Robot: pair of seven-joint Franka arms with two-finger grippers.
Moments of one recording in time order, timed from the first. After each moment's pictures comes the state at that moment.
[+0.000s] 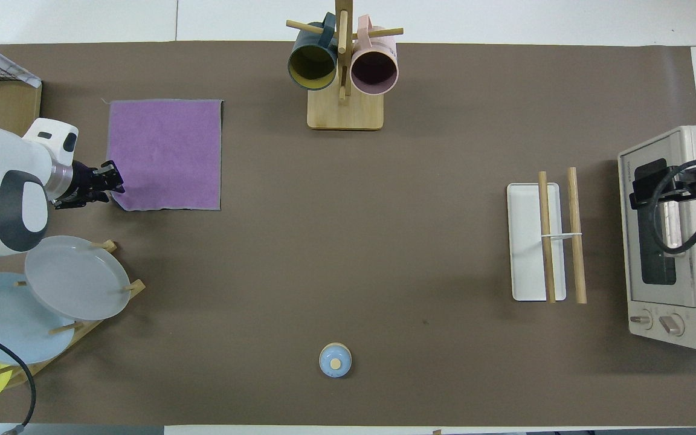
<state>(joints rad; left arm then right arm) 0.17 0.30 -0.14 -2.00 -0.02 2.32 -0.39 0.06 0.00 -0.08 -1.60 -0.02 1.50 -0.04</state>
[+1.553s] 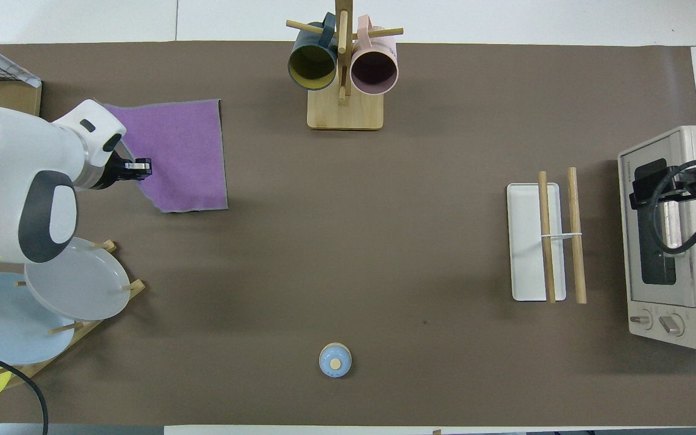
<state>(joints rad) -0.02 0.16 -0.15 -1.99 0.01 2.28 -0.12 0.06 0.00 -0.08 -1.60 -0.02 1.50 -0.04</state>
